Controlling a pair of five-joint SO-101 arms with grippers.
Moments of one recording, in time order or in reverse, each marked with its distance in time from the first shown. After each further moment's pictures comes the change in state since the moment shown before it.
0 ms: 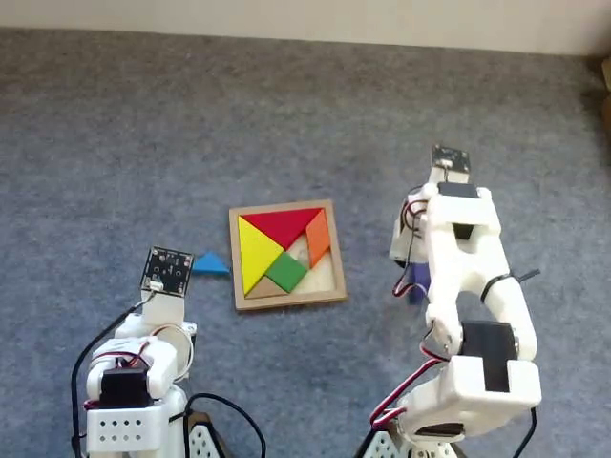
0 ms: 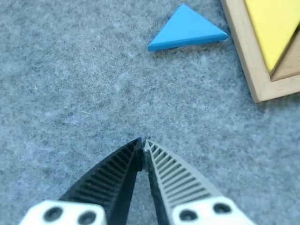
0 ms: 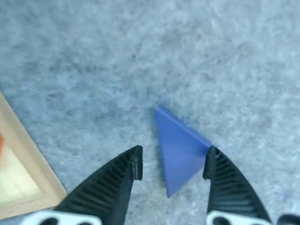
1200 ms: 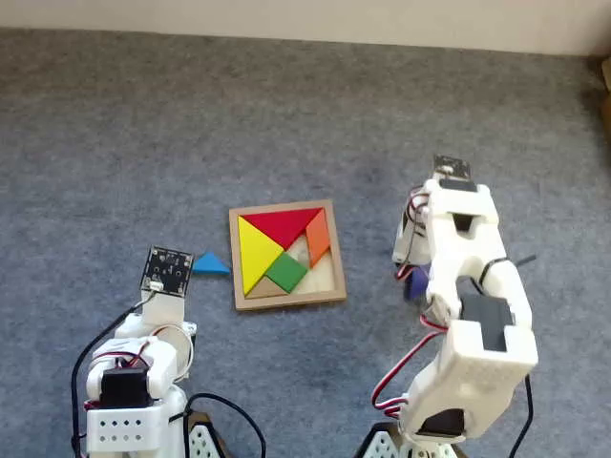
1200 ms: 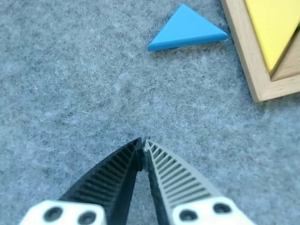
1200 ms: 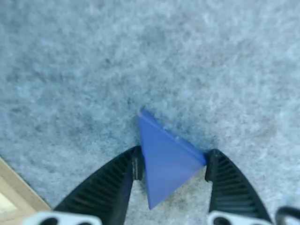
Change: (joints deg) left arm 0.0 0.0 0.0 0.0 0.0; right arm 2.0 13.1 -8.4 3.5 -0.1
